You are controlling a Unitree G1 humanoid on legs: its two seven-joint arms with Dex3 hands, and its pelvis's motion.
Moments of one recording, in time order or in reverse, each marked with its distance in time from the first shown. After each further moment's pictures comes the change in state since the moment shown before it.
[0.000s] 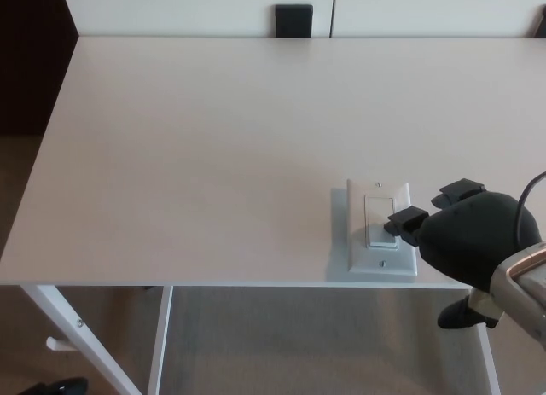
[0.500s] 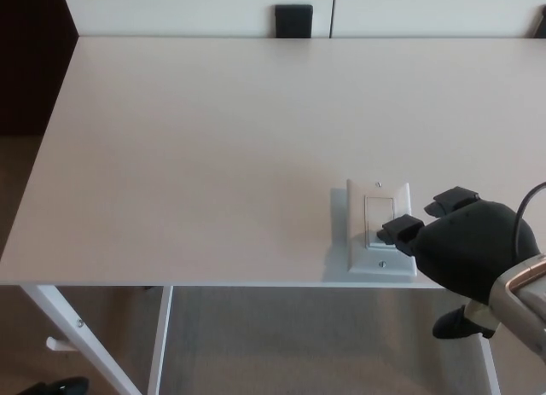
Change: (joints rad) left_arm 0.000 0.000 0.002 -0.007 0.000 0.009 -0.004; right_arm 0.040 -0.001 0.005 -0.034 0.003 -0.016 -0.023
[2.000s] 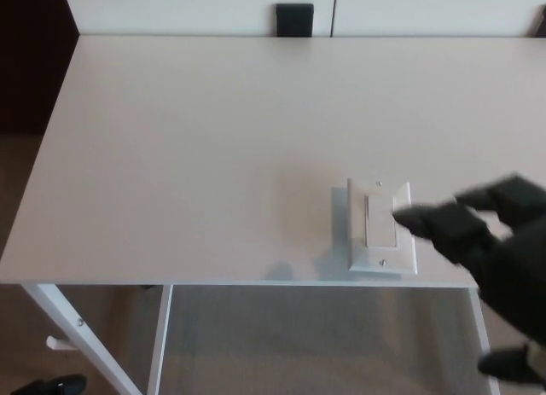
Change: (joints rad) left_arm 0.002 0.011 0.000 -0.021 0.000 0.024 -0.001; right_arm 0.452 0.000 -0.374 -0.630 0.242 -0.023 0.049
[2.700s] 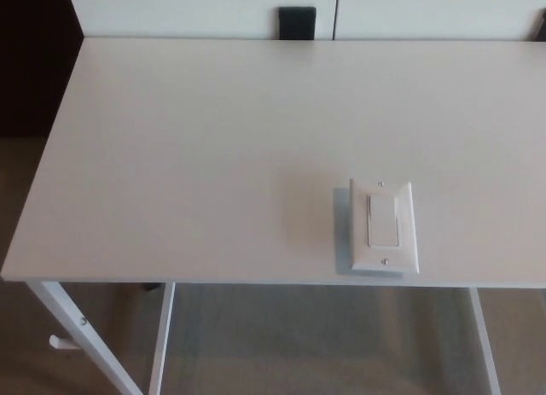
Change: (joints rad) left_arm 0.035 -0.002 -0.024 0.044 0.002 -0.003 -0.002; right_arm 0.258 0.125 -0.032 0.724 0.166 -0.089 -0.144
